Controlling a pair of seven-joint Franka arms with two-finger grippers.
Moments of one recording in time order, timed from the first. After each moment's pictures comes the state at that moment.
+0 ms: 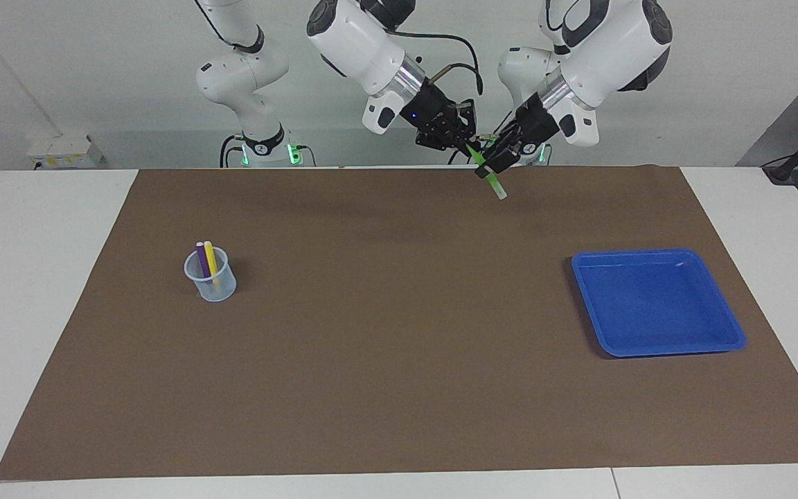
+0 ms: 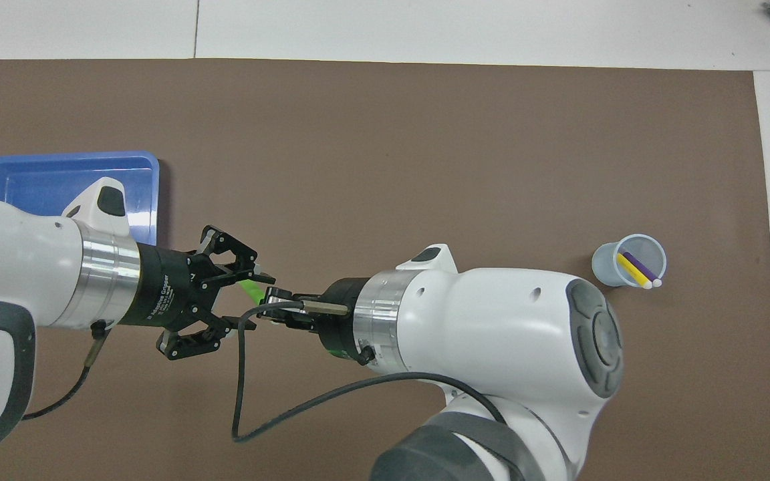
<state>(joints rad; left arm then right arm) -0.40 -0.23 0.06 -2.00 -0.56 1.80 -1.28 0.70 -0.01 0.02 -1.86 0.77 2.34 0.55</state>
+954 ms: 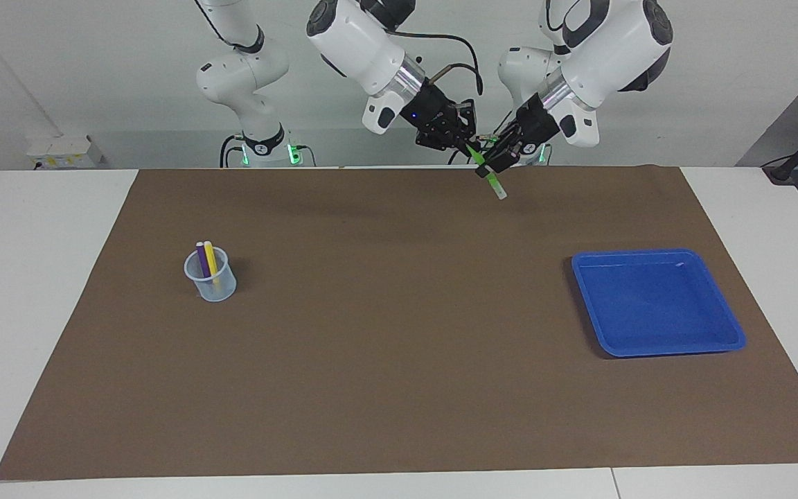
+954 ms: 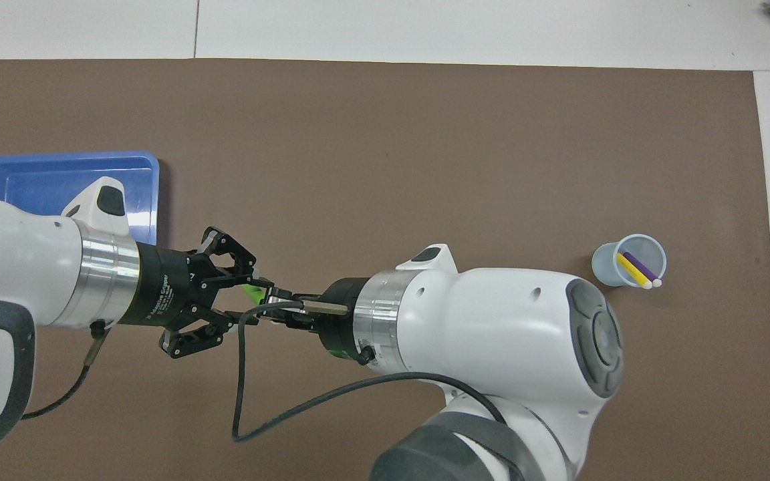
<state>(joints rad) -0.40 -0.23 0.06 -2.00 -0.56 1.80 -1.27 0.70 -0.01 0.02 -1.86 0.77 2.34 0.55</state>
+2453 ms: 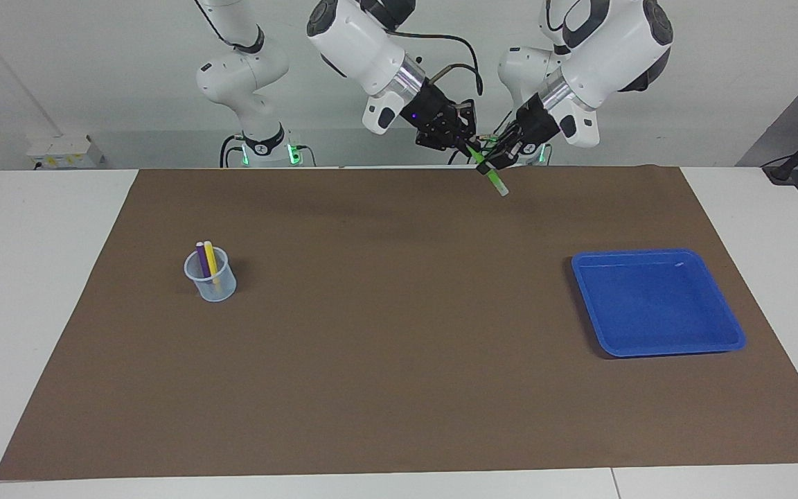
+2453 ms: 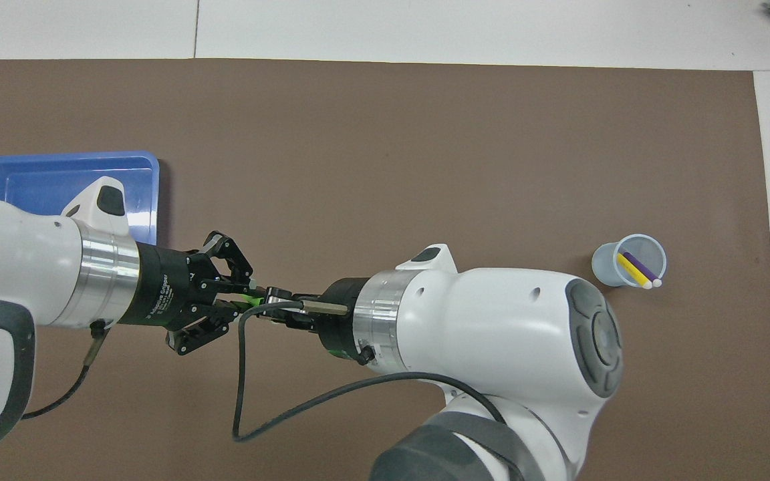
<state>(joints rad) -0.40 -0.23 0.06 -2.00 -0.56 1.80 -1.27 0.70 -0.01 0.02 -1.86 0.77 2.34 0.55</state>
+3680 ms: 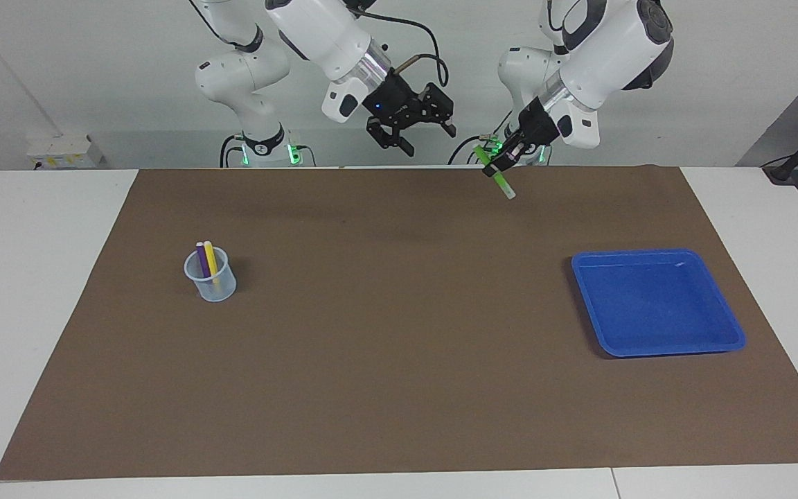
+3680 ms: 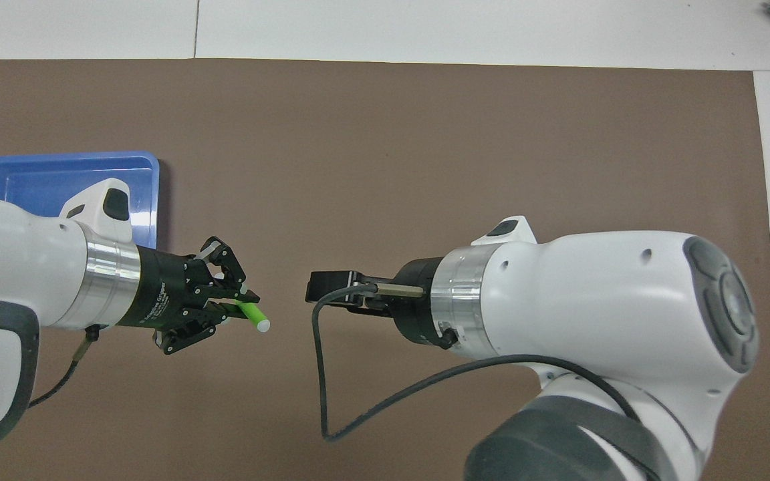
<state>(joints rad) -0.40 -0.23 0.07 -1.99 -0.46 1.77 -1.14 0.57 -0.09 0.00 -1.84 0.58 2.09 0.52</state>
